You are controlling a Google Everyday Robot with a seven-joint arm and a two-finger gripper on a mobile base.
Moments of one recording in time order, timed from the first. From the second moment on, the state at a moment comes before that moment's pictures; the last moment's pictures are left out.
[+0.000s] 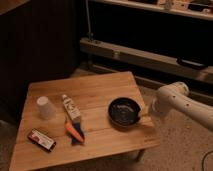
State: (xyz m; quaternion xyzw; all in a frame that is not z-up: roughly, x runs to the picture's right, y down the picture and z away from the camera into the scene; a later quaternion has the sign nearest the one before) arm 0.246 0.163 0.806 -0.20 -0.21 -0.57 0.77
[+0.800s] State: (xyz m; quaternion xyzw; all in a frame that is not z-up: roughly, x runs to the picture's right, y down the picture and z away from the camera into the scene) arm 0.197 0.175 0.816 -0.18 -0.27 -0.60 0.73
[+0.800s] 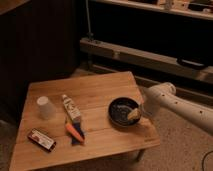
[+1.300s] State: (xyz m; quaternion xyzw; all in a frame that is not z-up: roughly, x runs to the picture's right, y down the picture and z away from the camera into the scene) arm 0.166 0.176 0.827 -0.17 -0.28 -0.62 0.71
